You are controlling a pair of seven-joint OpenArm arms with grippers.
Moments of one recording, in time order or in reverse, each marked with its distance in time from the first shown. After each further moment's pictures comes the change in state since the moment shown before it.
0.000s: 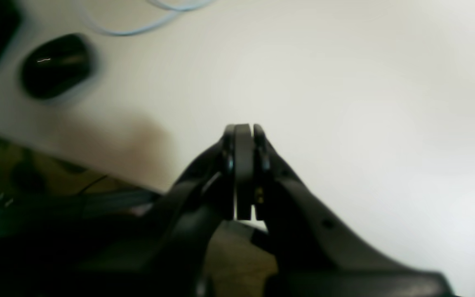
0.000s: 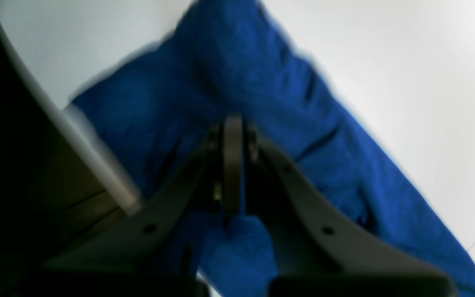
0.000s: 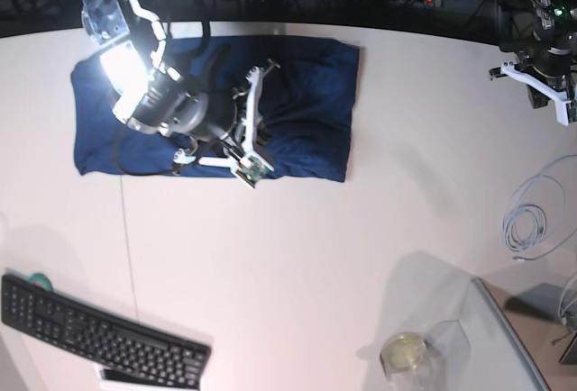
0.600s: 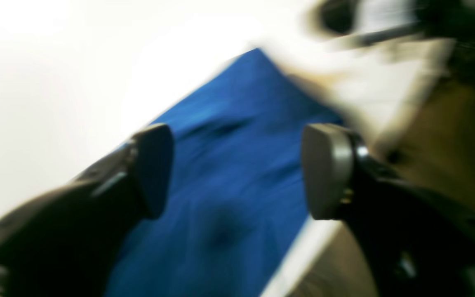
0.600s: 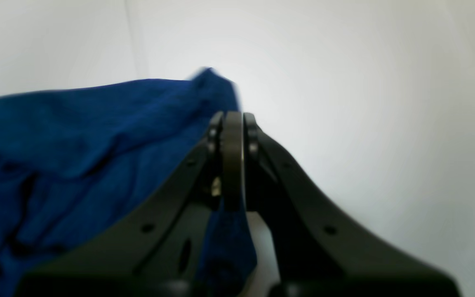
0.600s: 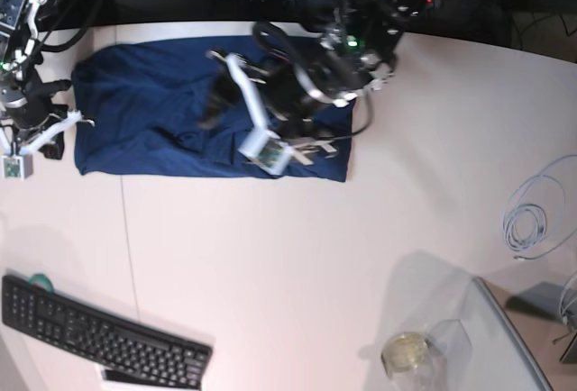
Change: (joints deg) left arm -16.2 1.1 62.4 0.5 0.1 0.4 -1.0; right arm -8.5 -0.8 50.7 -8.2 0.0 2.2 21.4
